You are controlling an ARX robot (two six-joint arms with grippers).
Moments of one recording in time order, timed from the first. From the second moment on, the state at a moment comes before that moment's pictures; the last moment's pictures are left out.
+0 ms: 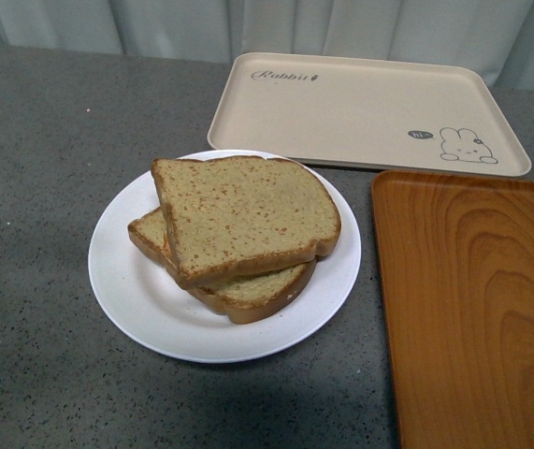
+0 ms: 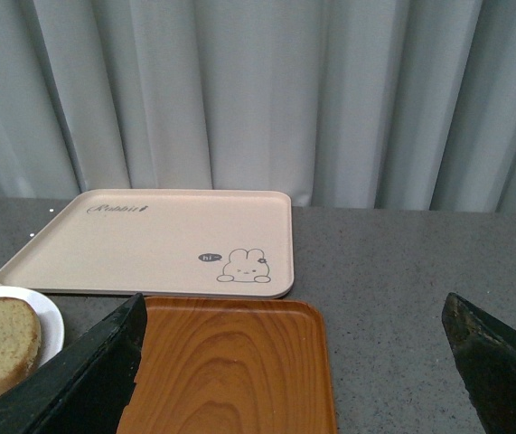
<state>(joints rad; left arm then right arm) -0.21 1.44 0.30 0.67 -0.31 -1.11 0.00 0.00 0.01 0.00 0.00 0.00</state>
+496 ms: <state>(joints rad) -0.23 1.65 0.38 0.72 -0.31 -1.13 0.00 0.00 0.01 0.00 0.00 0.00</state>
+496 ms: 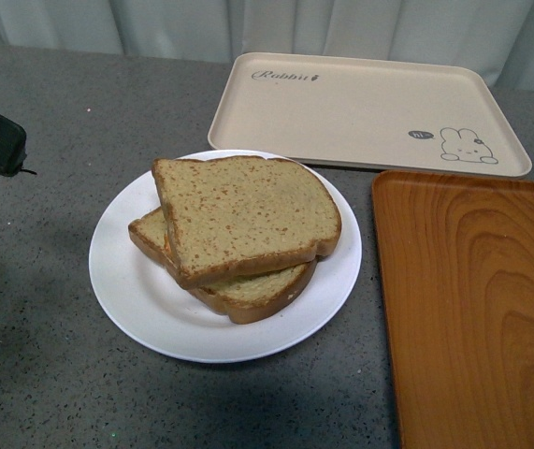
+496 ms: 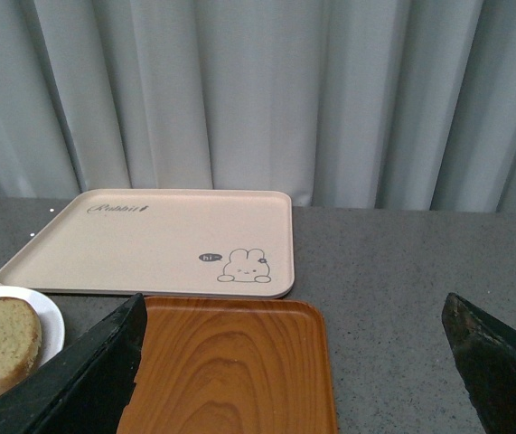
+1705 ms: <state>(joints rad) -0.46 1.78 0.40 0.75 -0.28 -1.39 0.00 0.00 0.01 0.00 0.00 0.00</state>
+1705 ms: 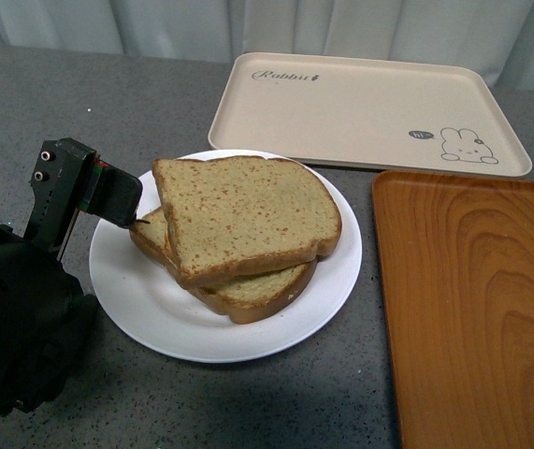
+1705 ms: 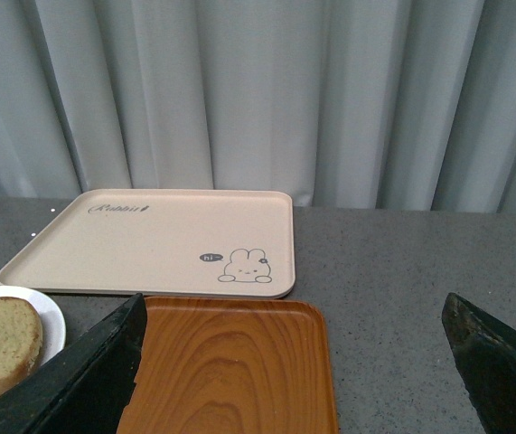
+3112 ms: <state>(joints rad) -0.39 1.75 0.41 0.85 -0.27 -1.42 0.00 0.00 0.01 0.00 0.00 0.00</state>
